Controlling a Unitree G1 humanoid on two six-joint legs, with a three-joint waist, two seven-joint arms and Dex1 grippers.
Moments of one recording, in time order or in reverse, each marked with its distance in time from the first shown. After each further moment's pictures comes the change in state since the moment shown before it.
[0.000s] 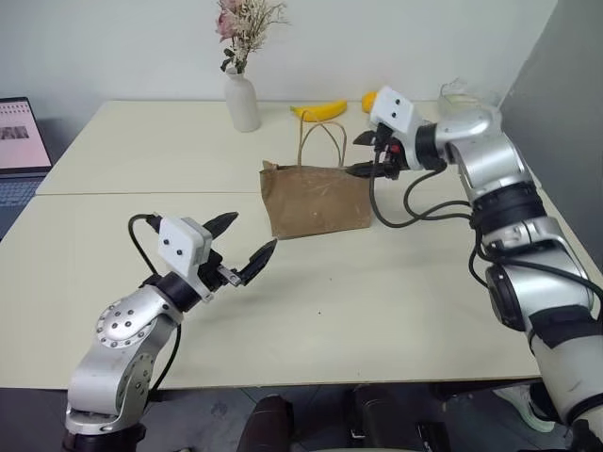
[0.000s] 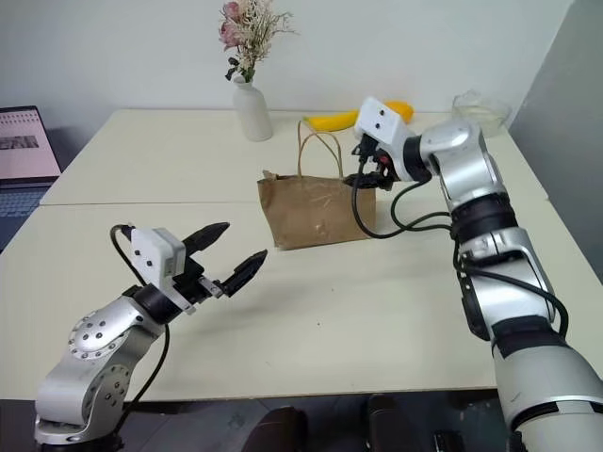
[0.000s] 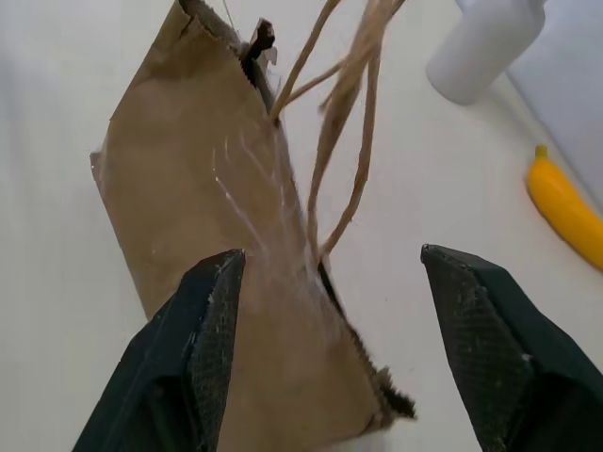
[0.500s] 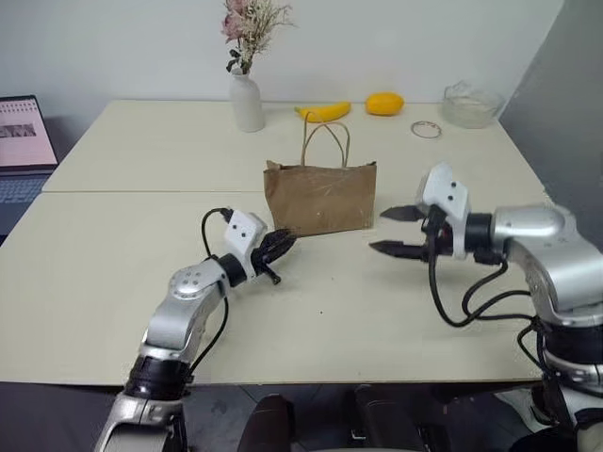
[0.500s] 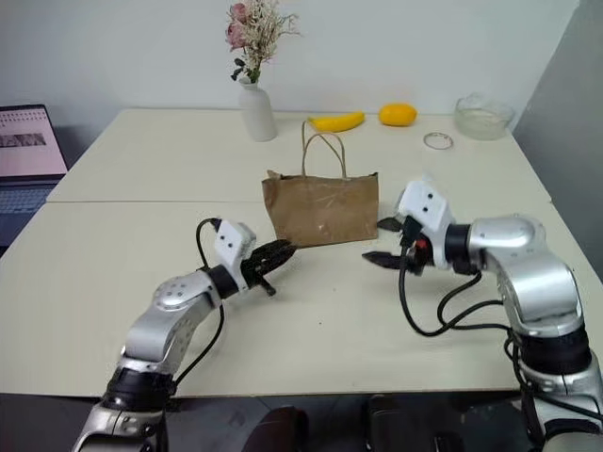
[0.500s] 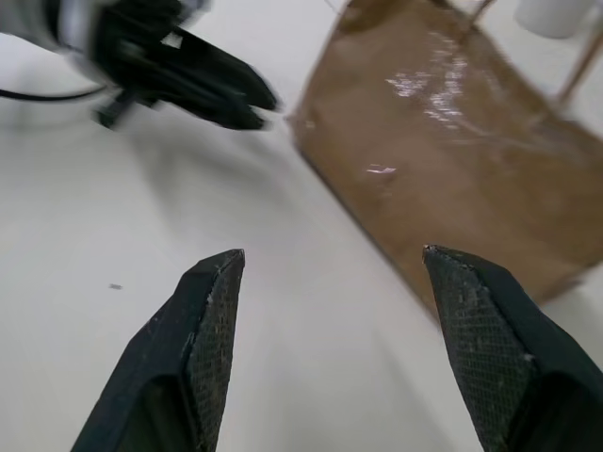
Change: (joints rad) left arm -0.328 -0.082 -0.229 0.556 0.167 -0.129 -0.114; right arm 0.658 -0.180 -0.151 -1.146 0.355 0.694 -0.073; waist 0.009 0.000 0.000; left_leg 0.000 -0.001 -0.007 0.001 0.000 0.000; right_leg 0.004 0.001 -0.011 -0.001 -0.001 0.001
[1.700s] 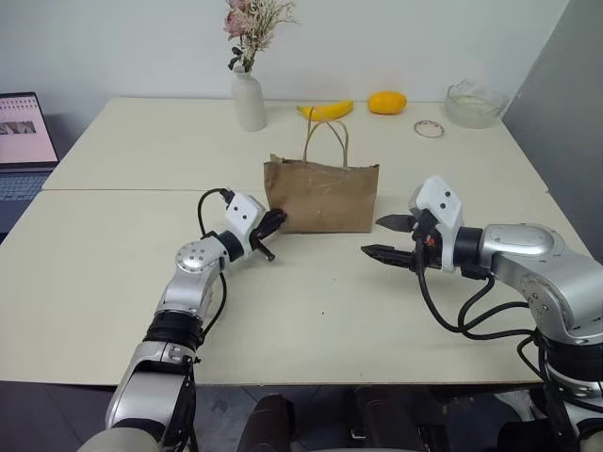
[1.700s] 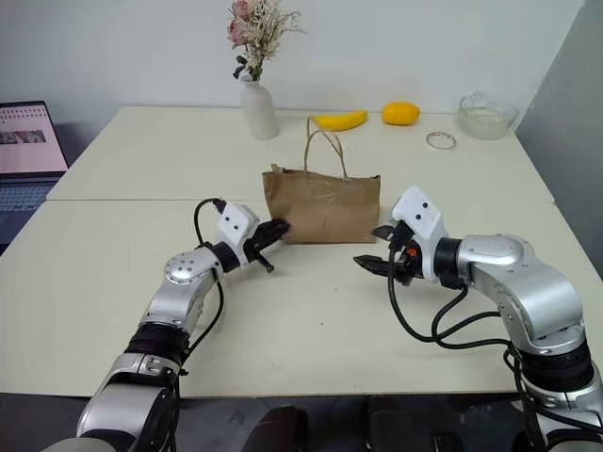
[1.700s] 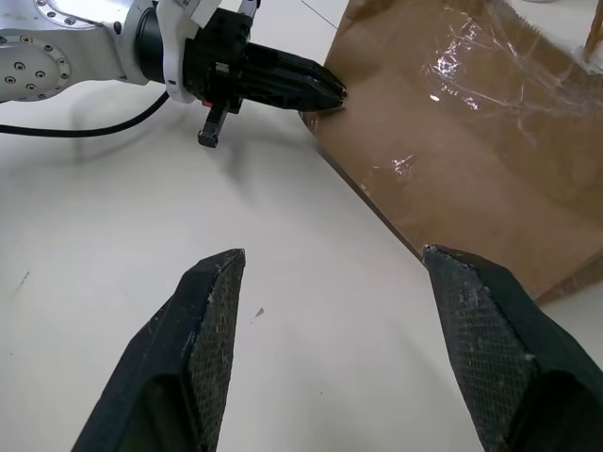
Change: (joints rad) left arm -0.236 -0.018 0.024 0.517 0.152 -0.390 -0.026; right arm 0.034 -0.017 0.014 -0.055 0.209 0.091 -0.270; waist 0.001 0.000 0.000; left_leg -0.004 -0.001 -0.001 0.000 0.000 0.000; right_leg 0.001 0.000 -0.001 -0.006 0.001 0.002
